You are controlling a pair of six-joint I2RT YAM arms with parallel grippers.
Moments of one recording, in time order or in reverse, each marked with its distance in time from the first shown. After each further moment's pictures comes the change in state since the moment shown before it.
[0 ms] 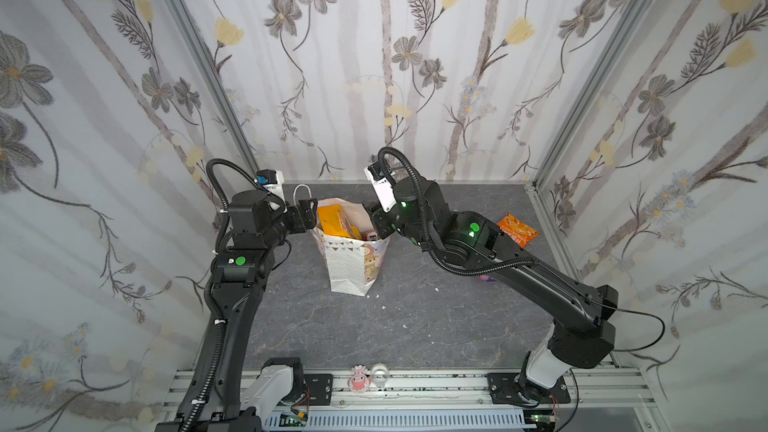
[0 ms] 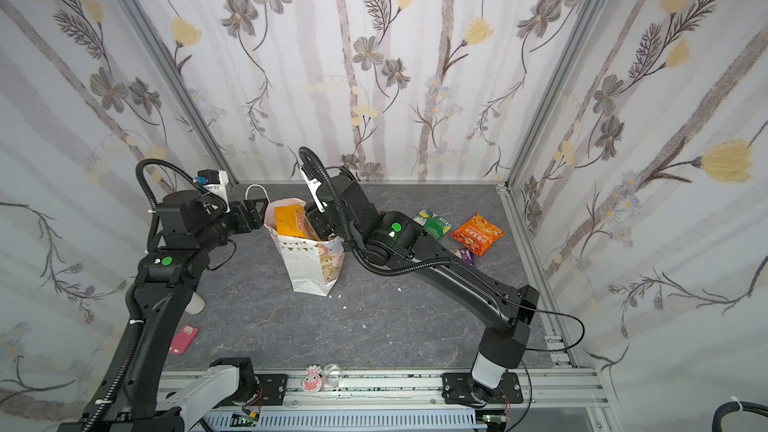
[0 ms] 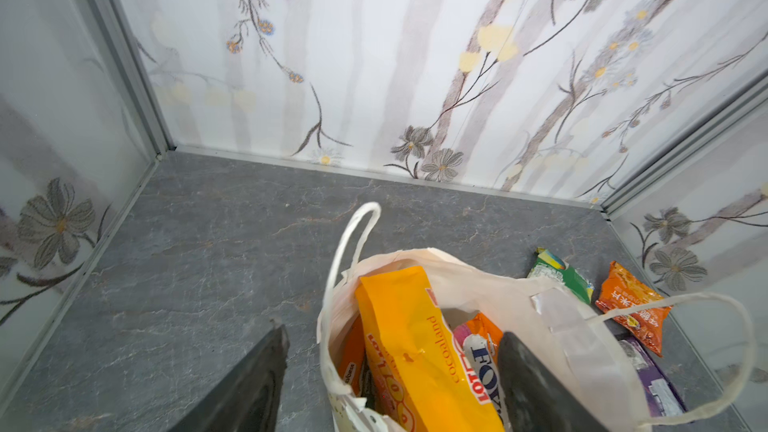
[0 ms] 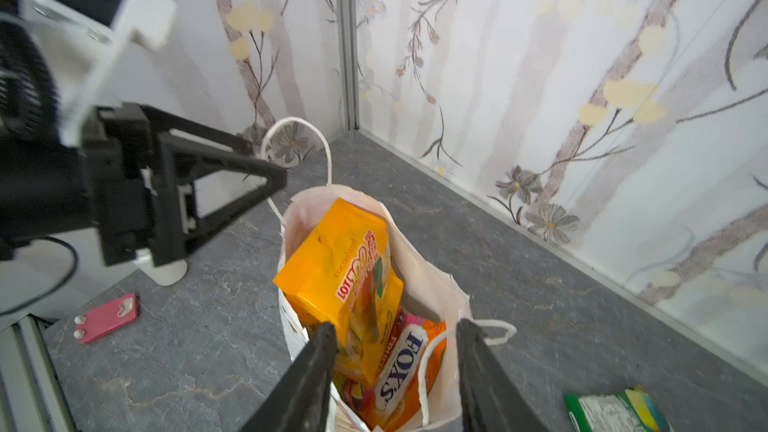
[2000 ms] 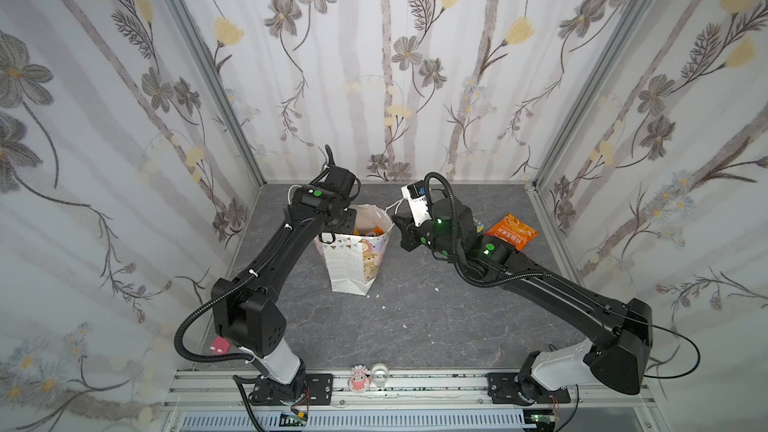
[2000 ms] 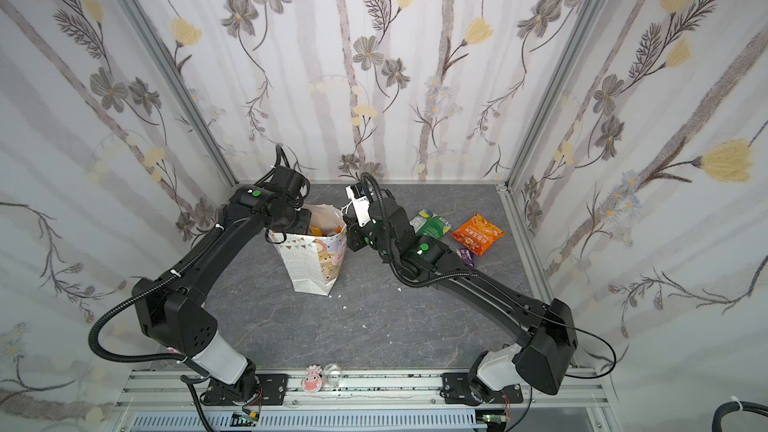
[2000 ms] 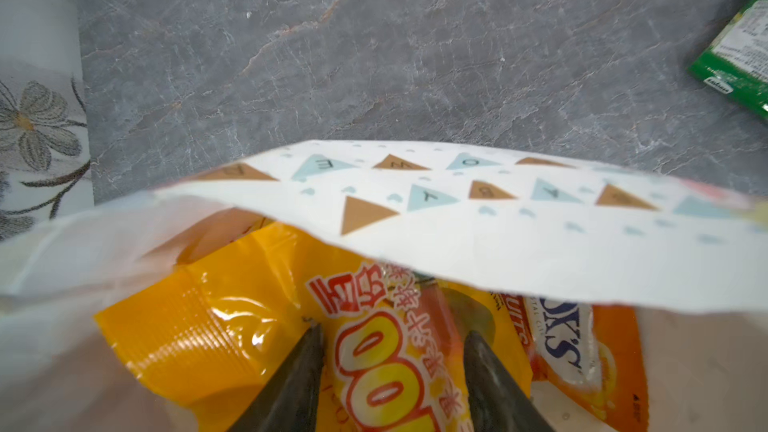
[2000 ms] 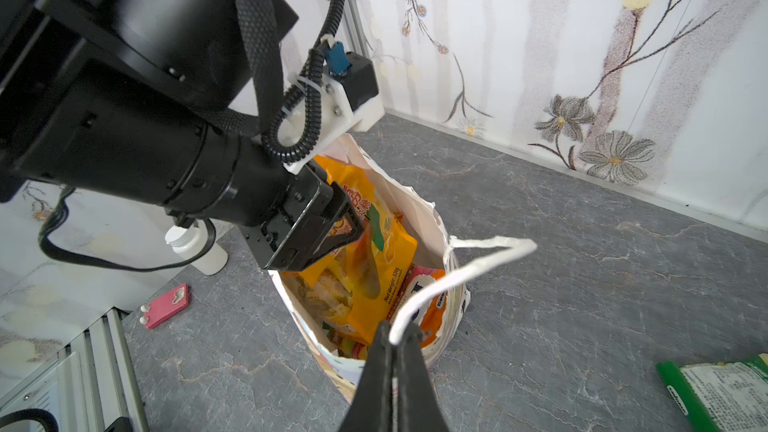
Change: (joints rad) left arm -0.364 0.606 0.408 -0.581 -0.393 0.073; right arm -0.187 -0.253 -0.597 0.435 -0.317 0.133
